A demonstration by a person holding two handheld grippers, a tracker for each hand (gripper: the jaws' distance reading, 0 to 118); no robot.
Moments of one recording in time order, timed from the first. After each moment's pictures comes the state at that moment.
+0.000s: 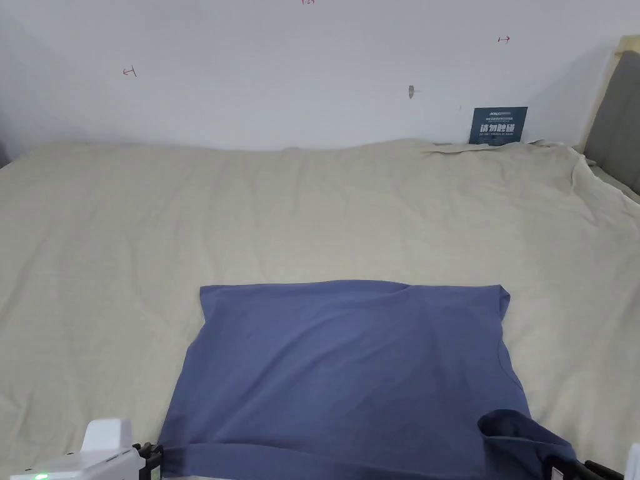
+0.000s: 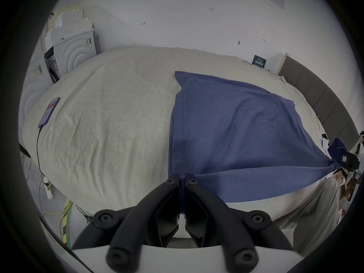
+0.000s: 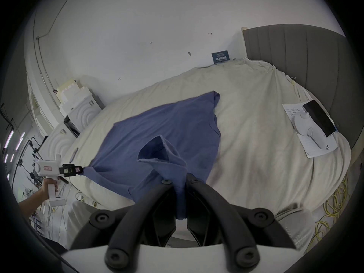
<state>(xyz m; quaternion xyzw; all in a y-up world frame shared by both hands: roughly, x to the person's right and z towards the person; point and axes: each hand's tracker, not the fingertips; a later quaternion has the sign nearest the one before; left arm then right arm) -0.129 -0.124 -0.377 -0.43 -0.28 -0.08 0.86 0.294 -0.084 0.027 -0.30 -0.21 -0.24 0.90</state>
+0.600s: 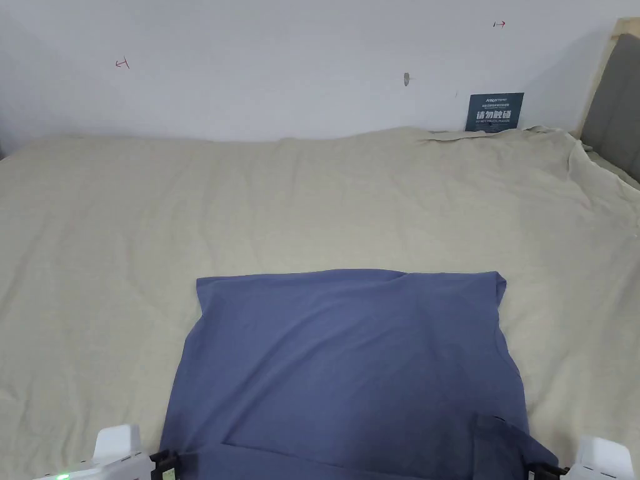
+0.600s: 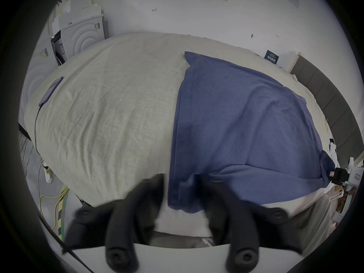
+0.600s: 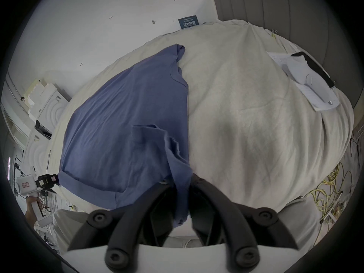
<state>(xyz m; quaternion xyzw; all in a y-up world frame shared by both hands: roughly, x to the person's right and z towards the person) -0.124 -0.151 -0.369 -0.46 -0.24 -0.07 0.85 0.312 -0.147 -0.001 -0.38 -0.28 -0.29 0.83</state>
